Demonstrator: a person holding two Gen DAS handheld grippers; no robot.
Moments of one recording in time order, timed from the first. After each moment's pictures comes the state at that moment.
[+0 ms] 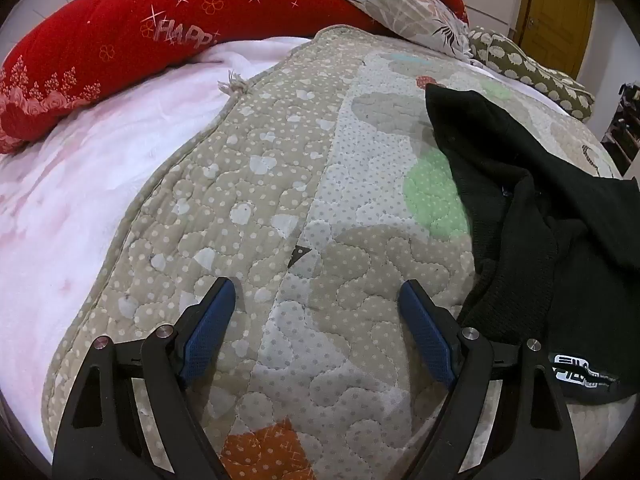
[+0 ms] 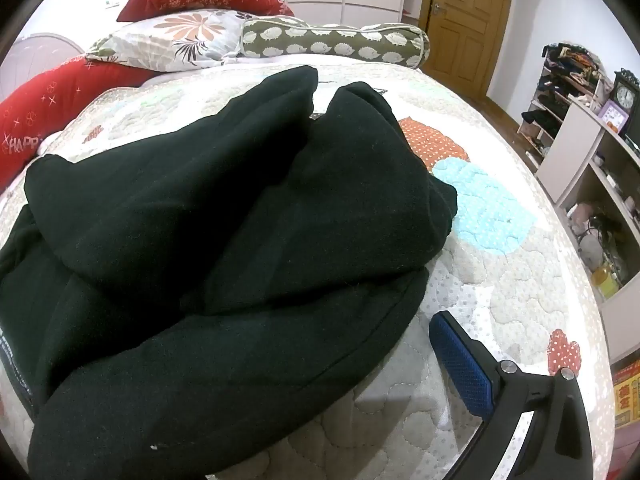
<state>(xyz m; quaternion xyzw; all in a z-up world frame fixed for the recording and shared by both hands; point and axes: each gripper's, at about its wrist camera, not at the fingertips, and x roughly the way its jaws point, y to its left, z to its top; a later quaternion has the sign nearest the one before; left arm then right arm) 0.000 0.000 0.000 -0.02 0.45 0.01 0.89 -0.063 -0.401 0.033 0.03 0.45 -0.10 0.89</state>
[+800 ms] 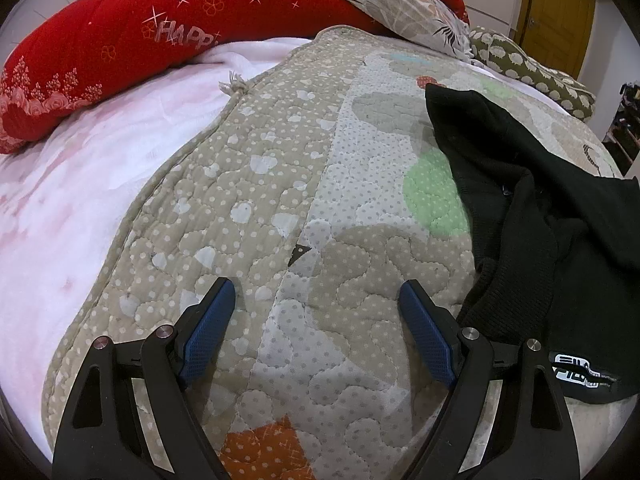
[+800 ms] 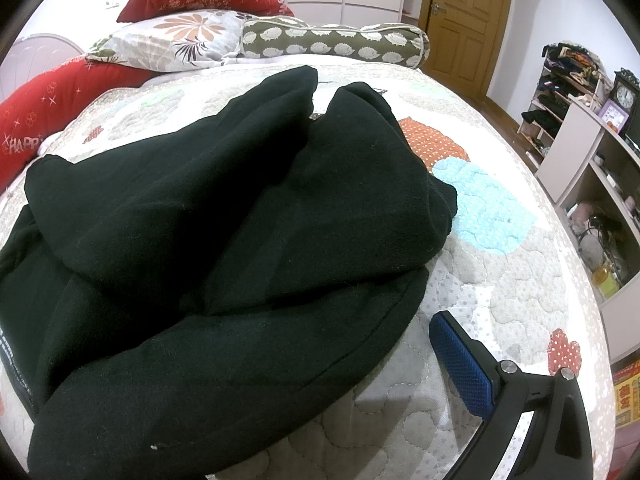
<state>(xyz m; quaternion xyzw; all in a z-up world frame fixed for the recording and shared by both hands) -0.002 -0.001 0.001 -0.01 0.45 0.01 0.89 -0.063 -0.400 0.033 0.03 0.45 -0.10 0.89</state>
